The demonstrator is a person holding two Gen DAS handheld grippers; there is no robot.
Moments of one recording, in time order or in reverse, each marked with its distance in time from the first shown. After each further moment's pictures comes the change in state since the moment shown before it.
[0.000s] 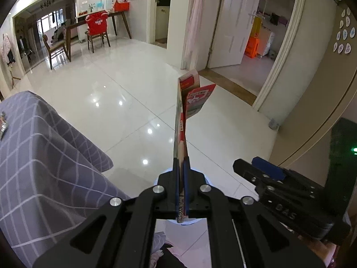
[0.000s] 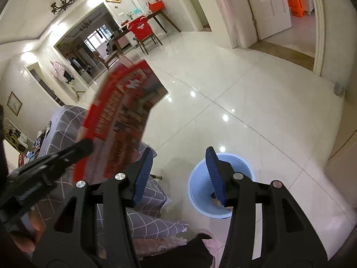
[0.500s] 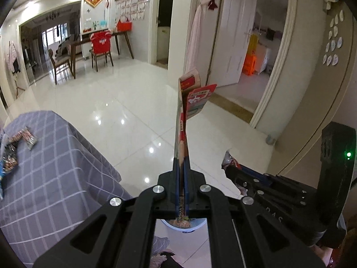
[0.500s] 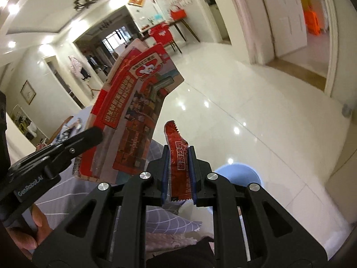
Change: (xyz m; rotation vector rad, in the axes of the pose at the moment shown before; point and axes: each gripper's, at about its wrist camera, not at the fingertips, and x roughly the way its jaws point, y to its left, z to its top) left arm -0.081 0.000 -0.003 0.008 -0.130 0.014; right arm -0.032 0.042 -0.001 -0.074 -0.027 0.071
